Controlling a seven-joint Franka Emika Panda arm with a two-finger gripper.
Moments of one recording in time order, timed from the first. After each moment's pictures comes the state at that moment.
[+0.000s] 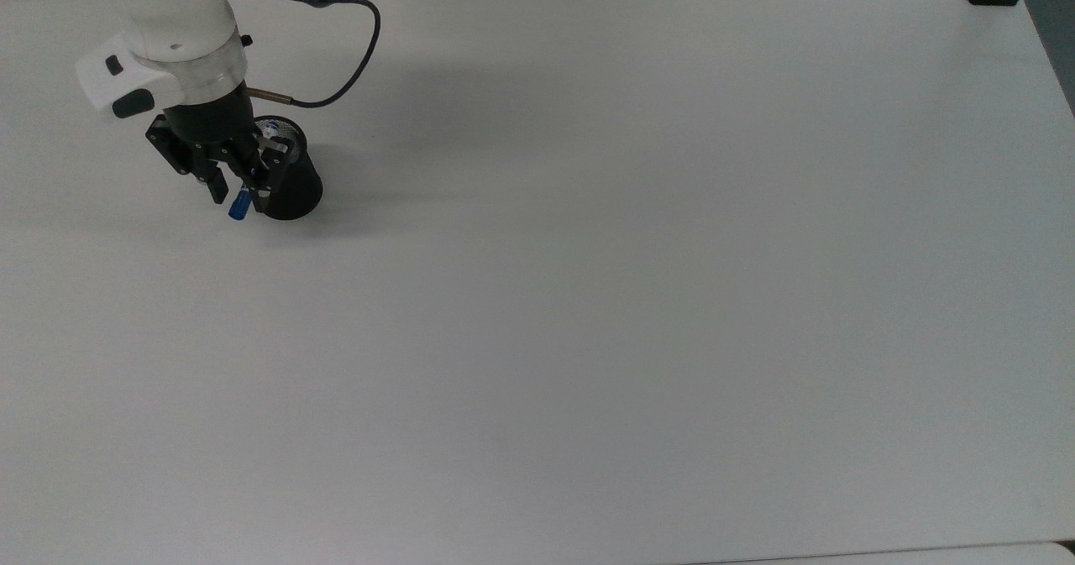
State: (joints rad) arm -0.13 0.31 -0.16 -1.71 0.02 2.21 -0.13
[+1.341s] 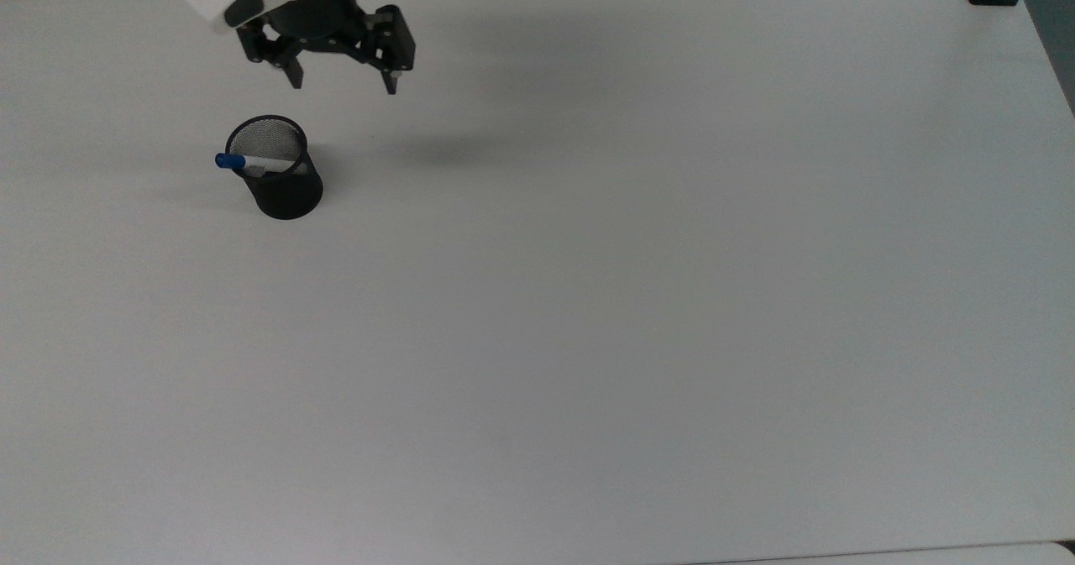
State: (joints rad) arm 0.01 0.14 -0.13 -1.63 0.02 1.71 -0.09
